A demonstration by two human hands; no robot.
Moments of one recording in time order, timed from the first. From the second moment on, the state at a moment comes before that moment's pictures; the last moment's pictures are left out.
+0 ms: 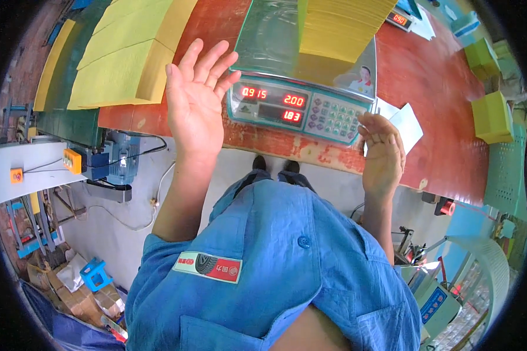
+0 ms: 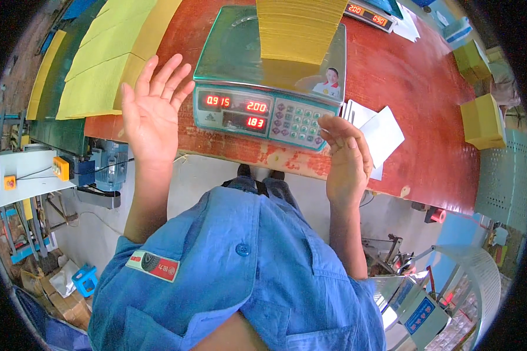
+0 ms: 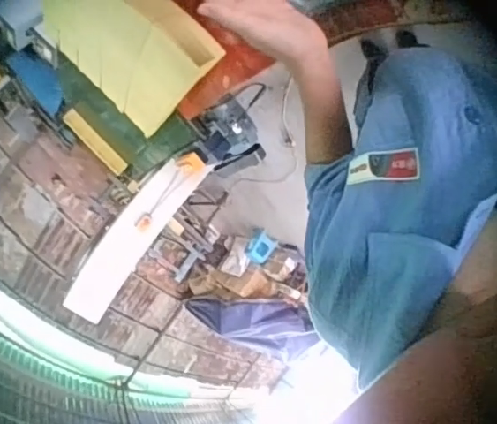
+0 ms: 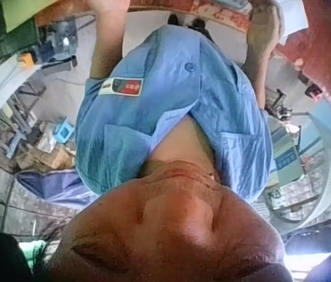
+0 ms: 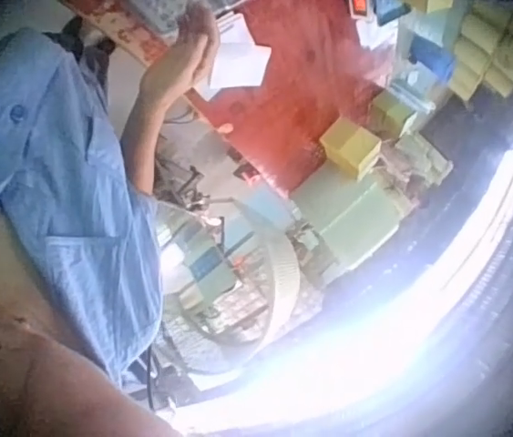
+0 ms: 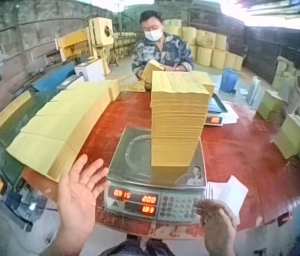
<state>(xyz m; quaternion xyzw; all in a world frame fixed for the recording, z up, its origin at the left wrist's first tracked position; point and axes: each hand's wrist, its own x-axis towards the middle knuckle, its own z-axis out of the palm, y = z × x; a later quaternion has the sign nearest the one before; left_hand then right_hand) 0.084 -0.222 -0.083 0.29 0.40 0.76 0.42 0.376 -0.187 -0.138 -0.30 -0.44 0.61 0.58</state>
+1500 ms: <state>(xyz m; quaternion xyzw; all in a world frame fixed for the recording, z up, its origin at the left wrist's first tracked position) 0.172 -0.102 -0.097 0.23 0.43 0.66 0.57 0.318 -0.090 -0.108 -0.34 -0.45 0.58 0.59</state>
